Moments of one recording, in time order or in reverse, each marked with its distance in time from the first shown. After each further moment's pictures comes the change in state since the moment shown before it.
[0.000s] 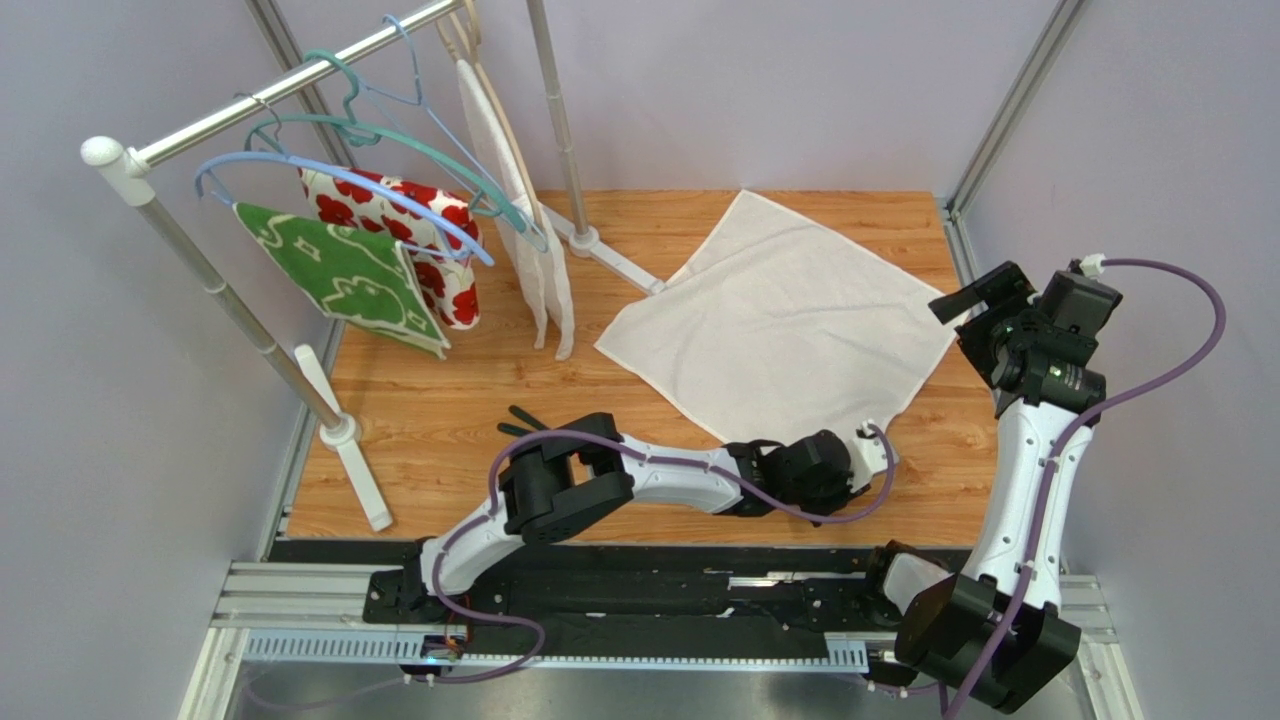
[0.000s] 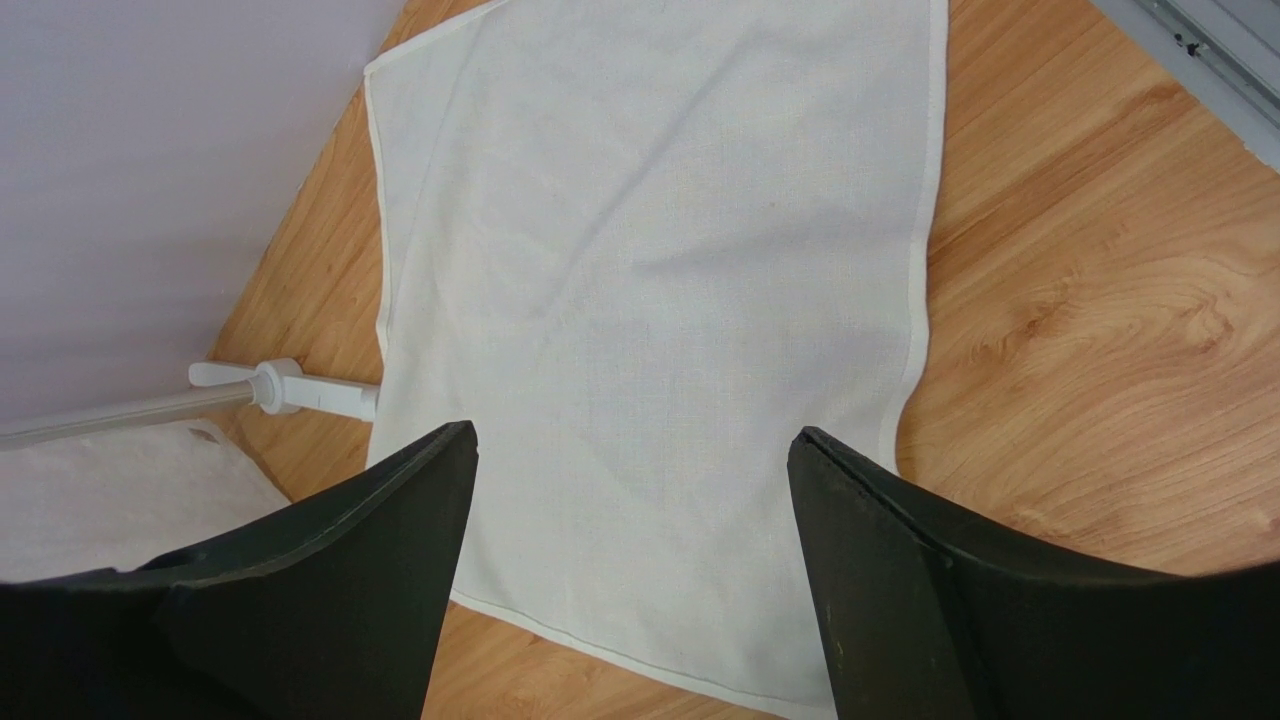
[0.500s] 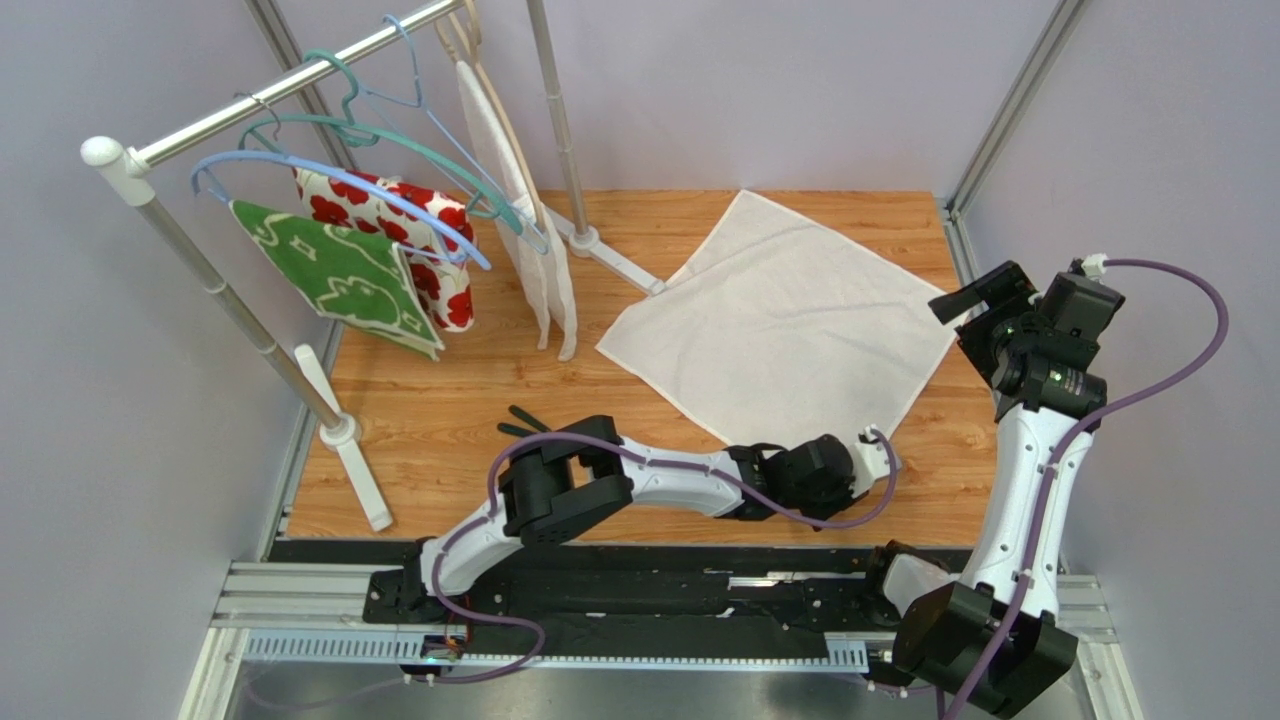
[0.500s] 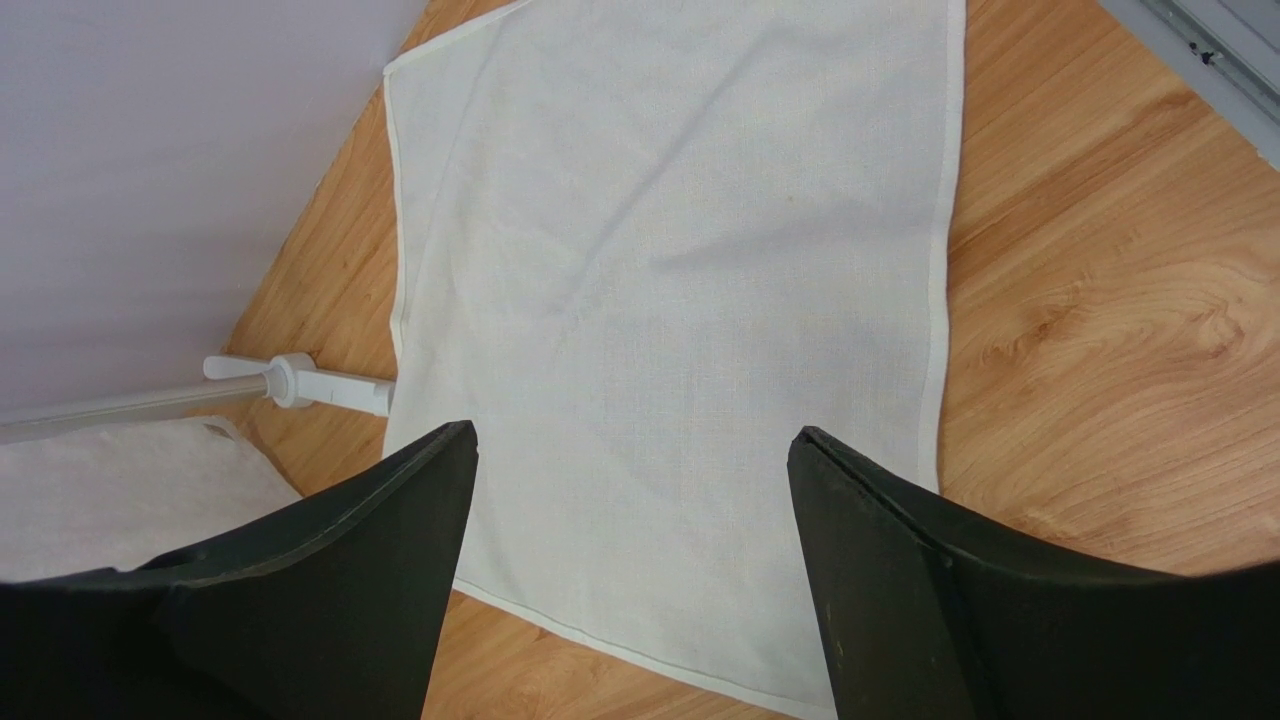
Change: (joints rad) left arm -0.025 0.024 0.050 -0.038 -0.047 0.013; right arm -0.001 -0.021 0.000 0.000 -0.016 0.000
